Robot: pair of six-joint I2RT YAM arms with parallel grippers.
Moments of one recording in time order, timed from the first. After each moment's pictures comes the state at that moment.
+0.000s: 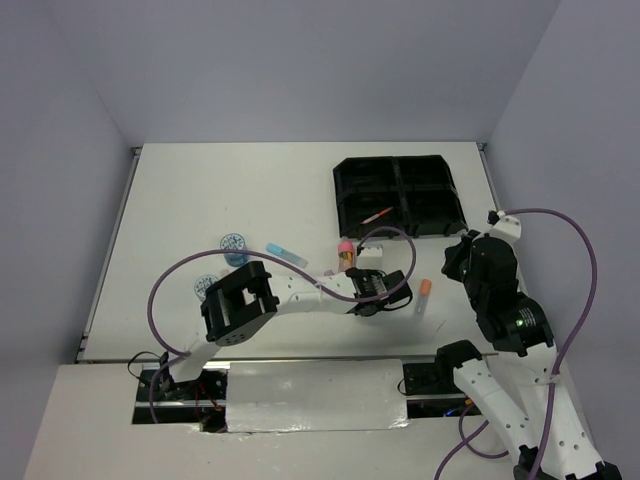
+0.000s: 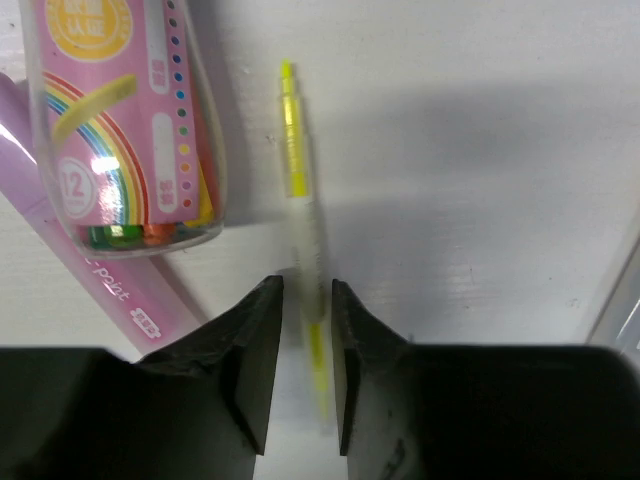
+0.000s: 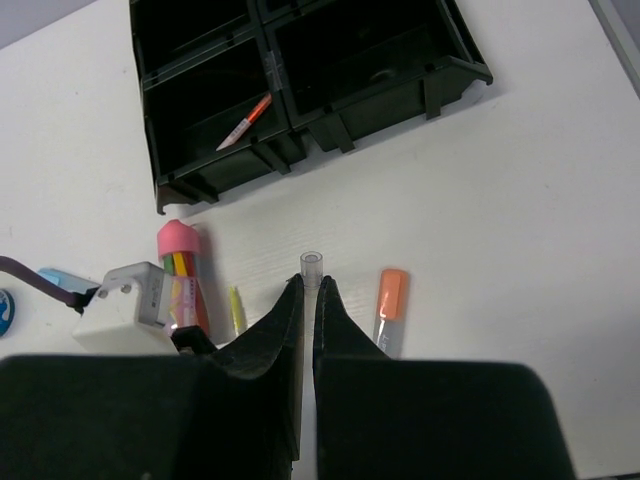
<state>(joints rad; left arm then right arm) -1.21 2.16 1.61 -0.63 -0.53 -1.11 0.27 0.55 0.85 -0.77 0.35 0.49</state>
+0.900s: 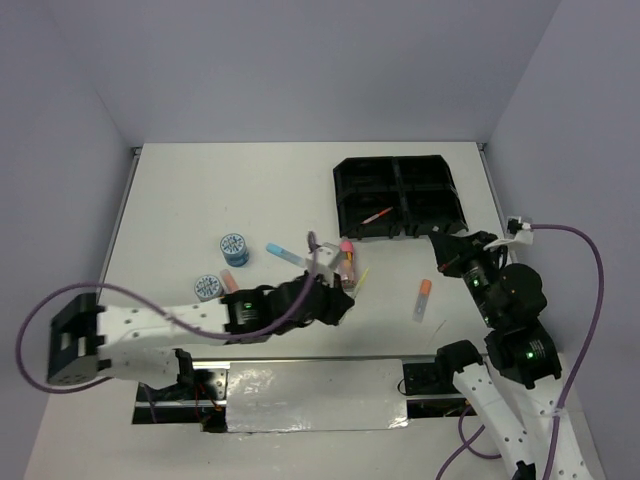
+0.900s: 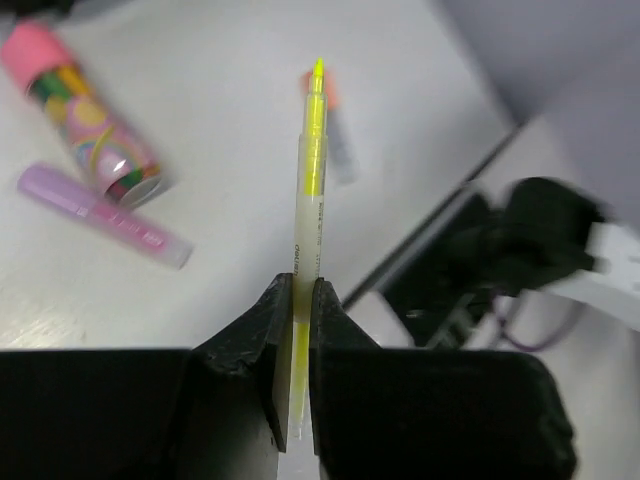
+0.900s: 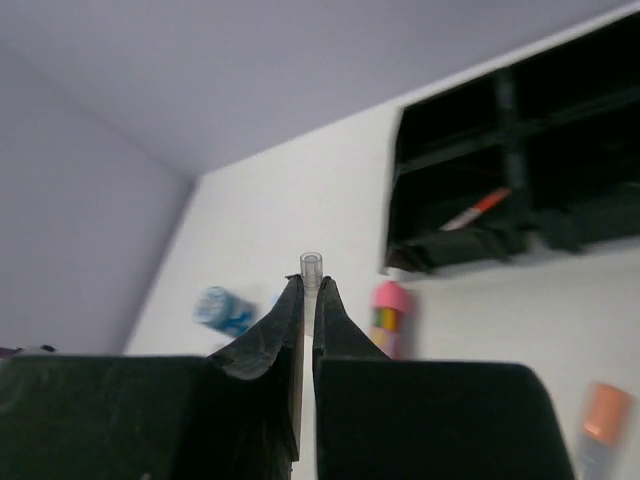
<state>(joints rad) -1.28 1.34 0.91 -0.10 -0.36 -0.72 0.27 0.37 0.81 -0.51 0.09 0.59</state>
